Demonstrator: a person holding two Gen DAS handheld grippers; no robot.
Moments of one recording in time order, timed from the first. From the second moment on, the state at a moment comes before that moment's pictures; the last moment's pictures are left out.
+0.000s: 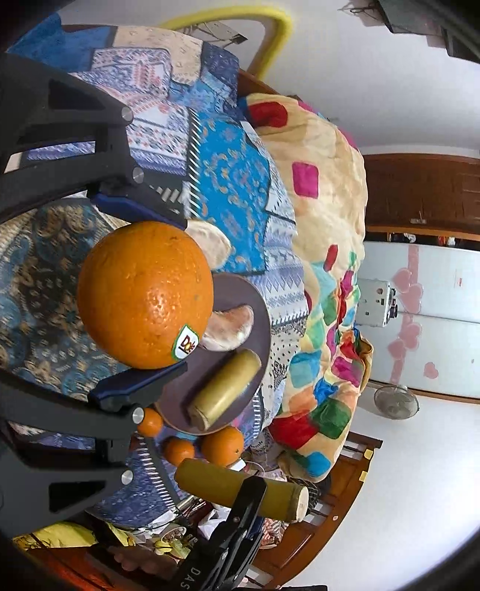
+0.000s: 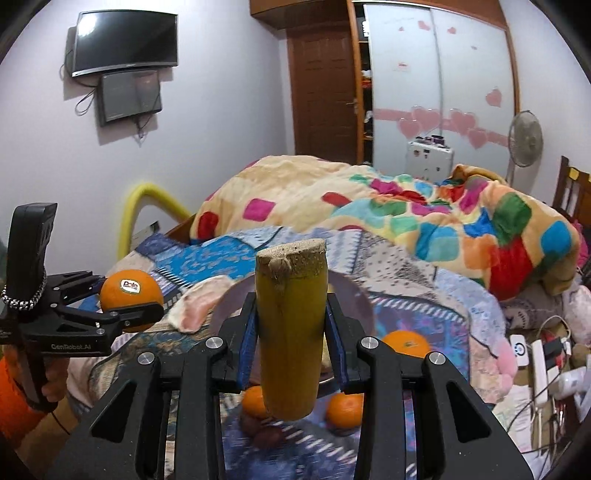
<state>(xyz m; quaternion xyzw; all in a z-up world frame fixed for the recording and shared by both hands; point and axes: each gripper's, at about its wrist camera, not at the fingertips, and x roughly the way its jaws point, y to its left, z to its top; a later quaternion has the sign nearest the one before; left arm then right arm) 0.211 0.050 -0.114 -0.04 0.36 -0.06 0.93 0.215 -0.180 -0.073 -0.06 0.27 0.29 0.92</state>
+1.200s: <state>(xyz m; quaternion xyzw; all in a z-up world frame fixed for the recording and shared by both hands) 0.331 0.025 -0.163 -0.01 0.42 -0.06 0.91 0.306 -0.148 -0.119 -0.11 0.34 0.25 0.90</state>
